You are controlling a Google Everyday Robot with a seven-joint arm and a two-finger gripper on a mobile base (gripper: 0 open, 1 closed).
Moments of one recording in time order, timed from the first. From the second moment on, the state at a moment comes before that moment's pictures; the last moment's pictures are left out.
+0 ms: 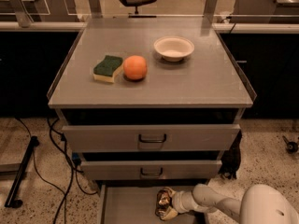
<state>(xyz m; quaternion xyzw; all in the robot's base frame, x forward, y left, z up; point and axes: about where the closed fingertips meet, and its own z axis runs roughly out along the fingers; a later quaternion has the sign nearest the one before) 0.504 -0.090 0.116 -0.61 0.70 0.21 0.31</state>
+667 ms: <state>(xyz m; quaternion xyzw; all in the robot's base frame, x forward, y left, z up) 0.504 -0.090 0.116 -0.61 0.70 0.21 0.31</state>
